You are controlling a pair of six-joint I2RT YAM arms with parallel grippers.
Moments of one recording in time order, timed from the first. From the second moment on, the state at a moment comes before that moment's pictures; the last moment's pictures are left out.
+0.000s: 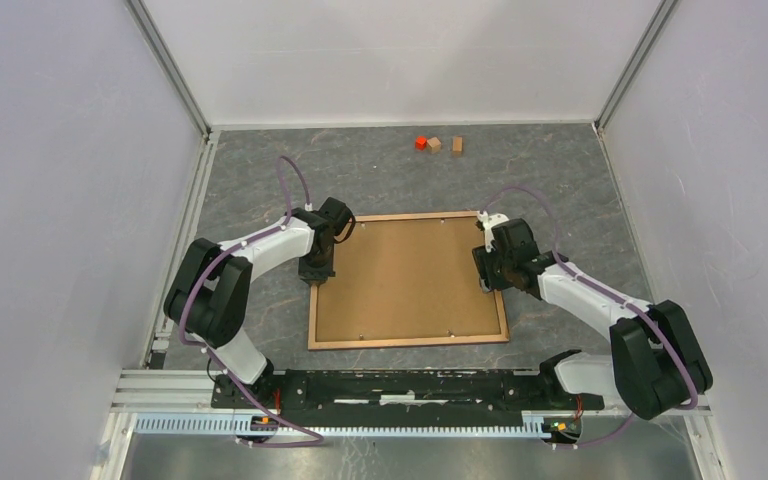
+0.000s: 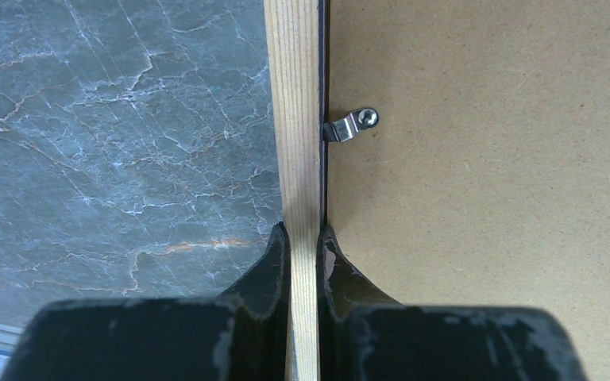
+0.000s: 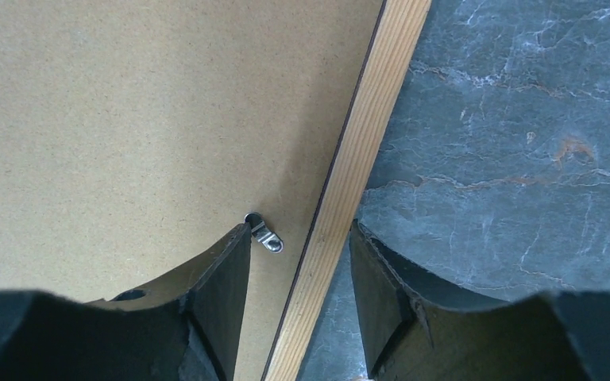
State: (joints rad) left arm -0.50 1.66 1.00 -0.80 -0.29 -0.48; right arm 0.40 1.28 0.60 -0.31 0.03 0.07
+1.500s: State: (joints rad) left arm -0.49 1.65 0.99 -0.78 -0.28 -0.48; right arm 0.58 1.37 0.62 -0.34 0.48 0.56
